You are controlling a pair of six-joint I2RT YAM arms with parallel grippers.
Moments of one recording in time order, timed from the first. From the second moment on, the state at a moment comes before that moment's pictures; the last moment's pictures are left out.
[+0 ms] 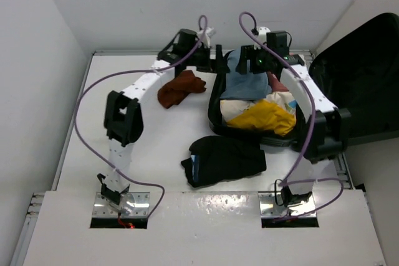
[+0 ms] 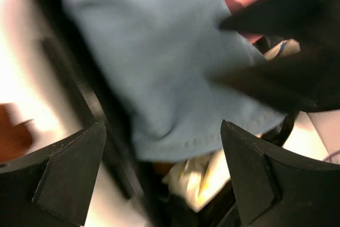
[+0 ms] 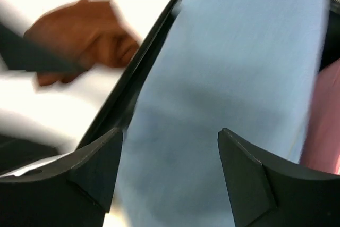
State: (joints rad) left arm -0.48 2.16 2.02 -0.33 0.55 -0.39; right arm 0.16 1.75 1.53 -0.44 -0.28 0.07
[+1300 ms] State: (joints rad) left arm -0.29 2.30 2.06 -0.65 0.29 0.11; right arm -0.07 1.30 1.50 -0.79 -0.42 -0.05
